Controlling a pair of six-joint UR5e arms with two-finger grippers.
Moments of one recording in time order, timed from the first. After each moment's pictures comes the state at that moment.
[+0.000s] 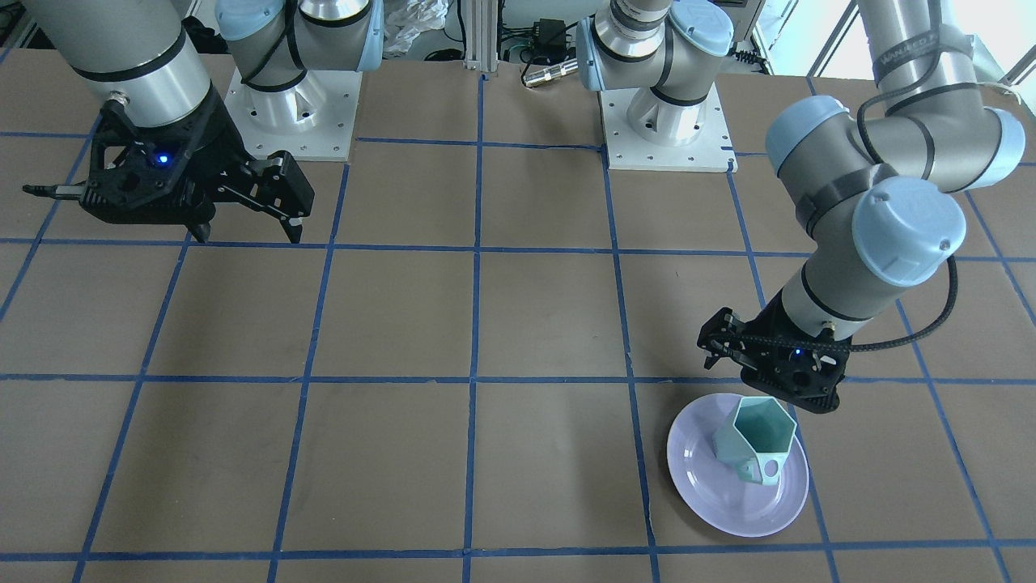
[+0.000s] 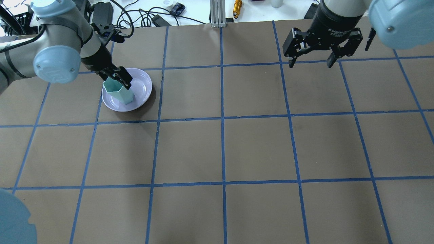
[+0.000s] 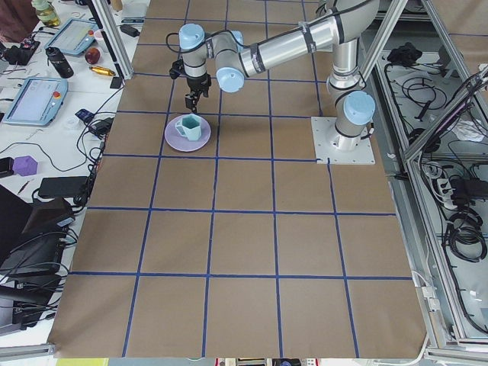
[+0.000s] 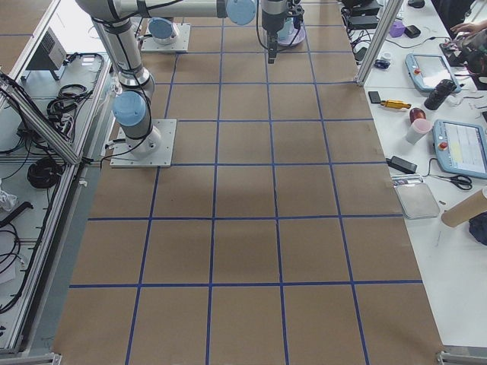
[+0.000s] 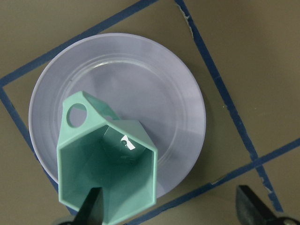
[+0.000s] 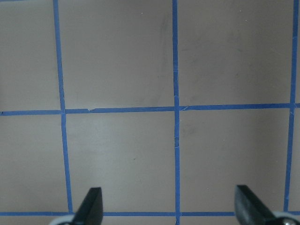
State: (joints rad) left arm -1.41 -1.85 -1.64 -1.21 1.55 0.57; right arm 1.58 -1.50 1.51 -1.61 -1.52 0.04
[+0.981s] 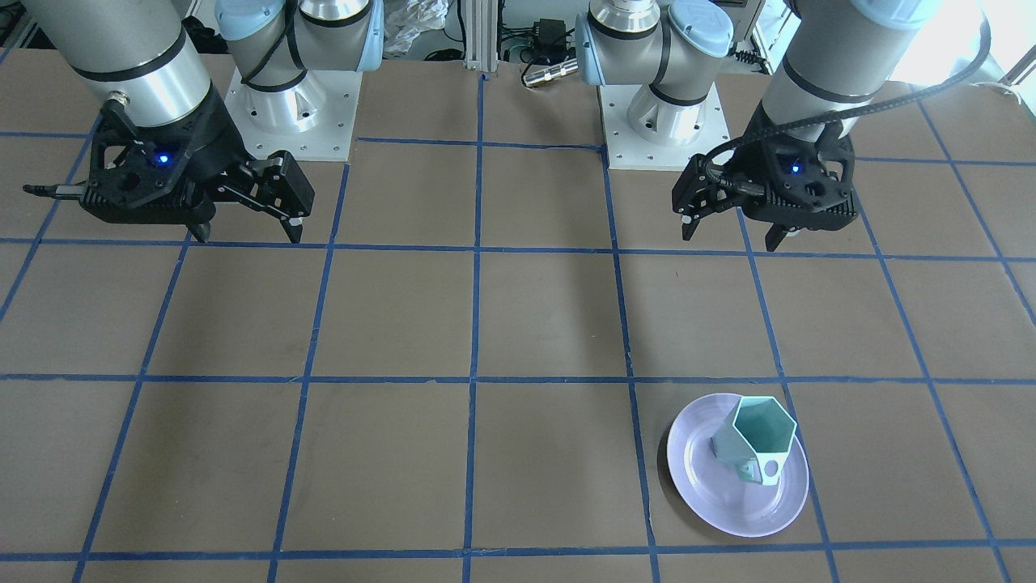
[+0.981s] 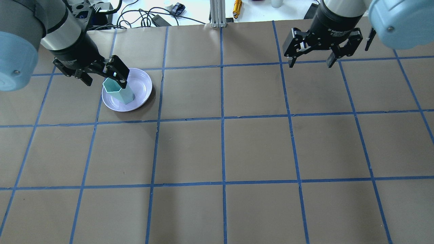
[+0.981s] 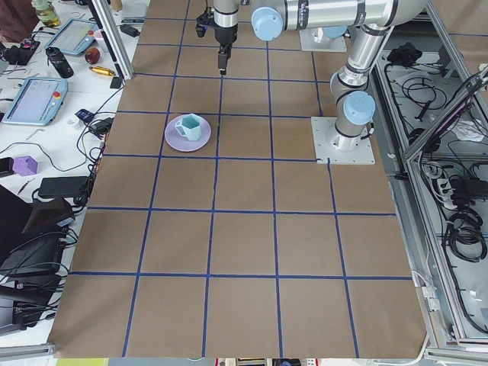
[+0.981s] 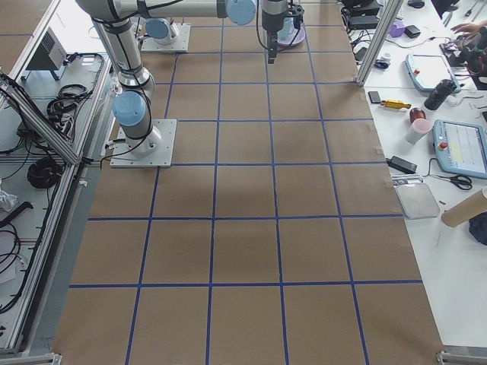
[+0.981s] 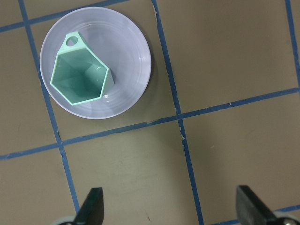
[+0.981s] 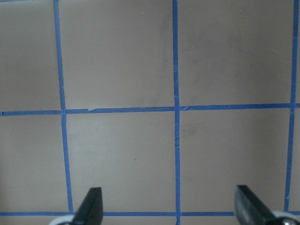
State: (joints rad) left arm -1.50 -1.56 -1.63 -1.49 1.56 0.20; right arm 1.58 -1.50 1.51 -1.61 -1.52 0.04
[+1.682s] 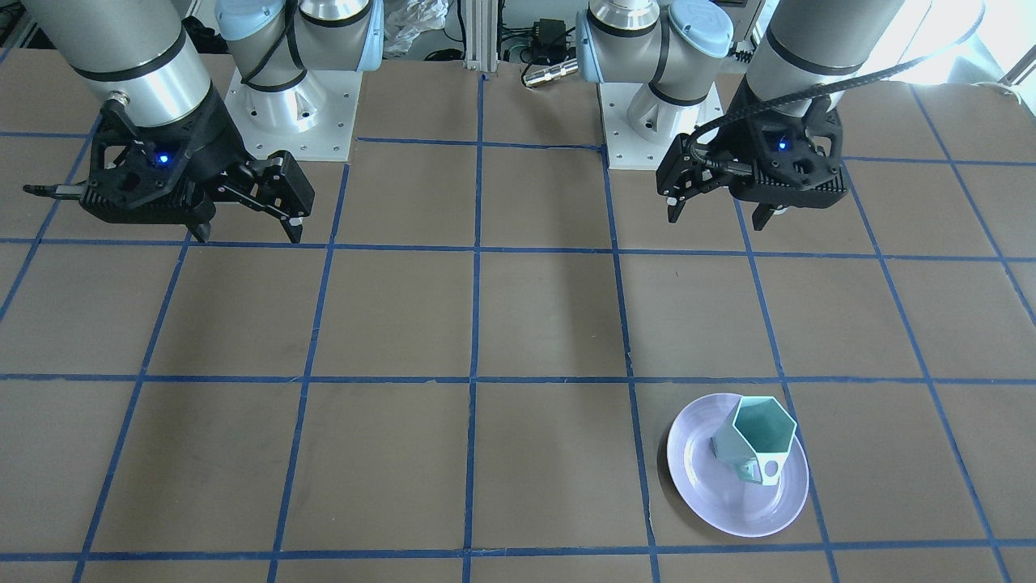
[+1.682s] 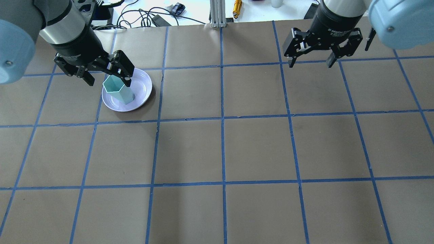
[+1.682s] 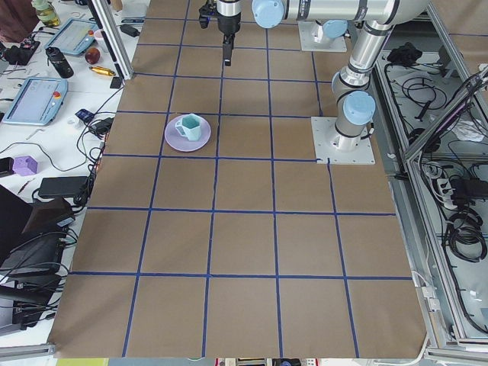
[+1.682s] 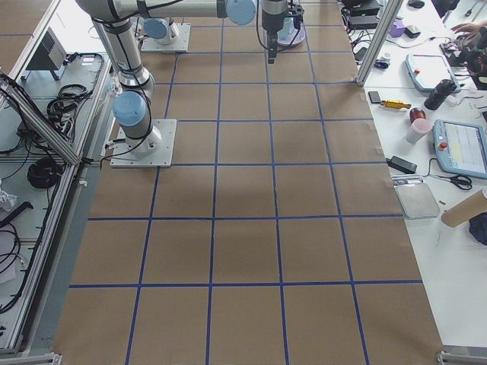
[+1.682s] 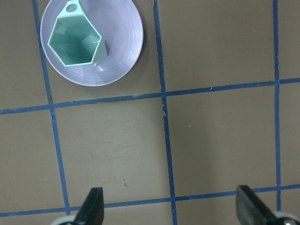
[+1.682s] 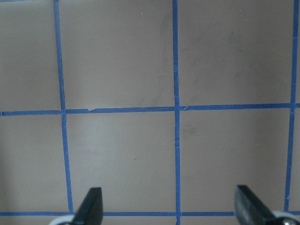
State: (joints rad) left arm -1.54 -1.57 -1.58 -1.55 1.57 0.12; right arm 1.58 -1.50 1.51 -1.61 -1.52 0.04
